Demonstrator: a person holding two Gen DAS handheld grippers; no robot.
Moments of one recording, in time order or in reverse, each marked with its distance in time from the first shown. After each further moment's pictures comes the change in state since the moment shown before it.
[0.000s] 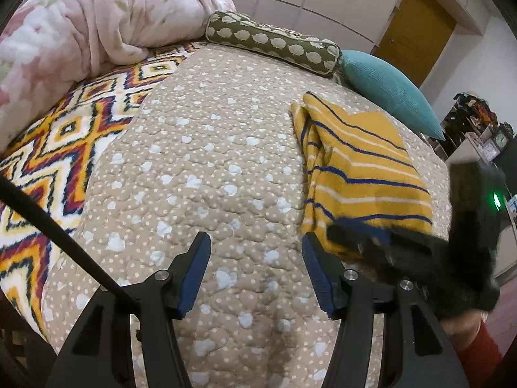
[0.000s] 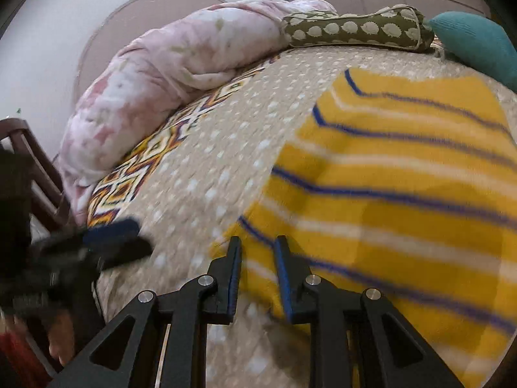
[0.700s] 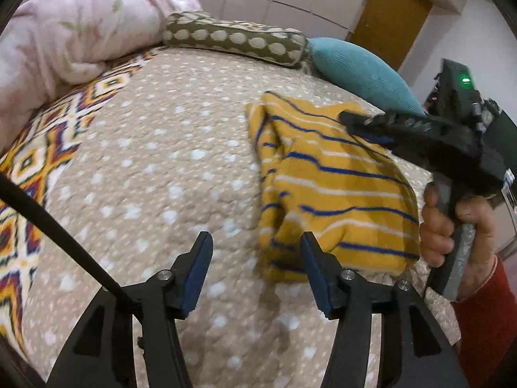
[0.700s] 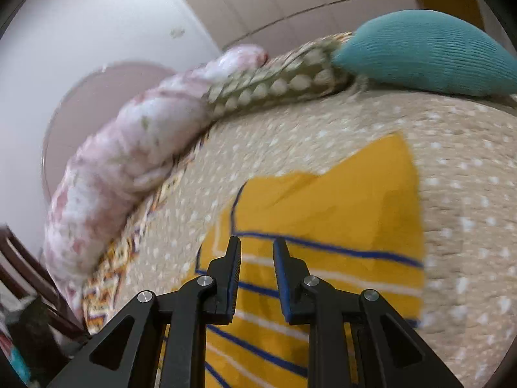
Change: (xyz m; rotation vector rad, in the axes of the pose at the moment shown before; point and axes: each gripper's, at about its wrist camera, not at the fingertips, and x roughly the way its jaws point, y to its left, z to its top) left arm 0.028 -0.035 0.016 0.082 0.021 -0.056; right arm -0.042 -0.095 0.088 0.234 -0.177 -0.113
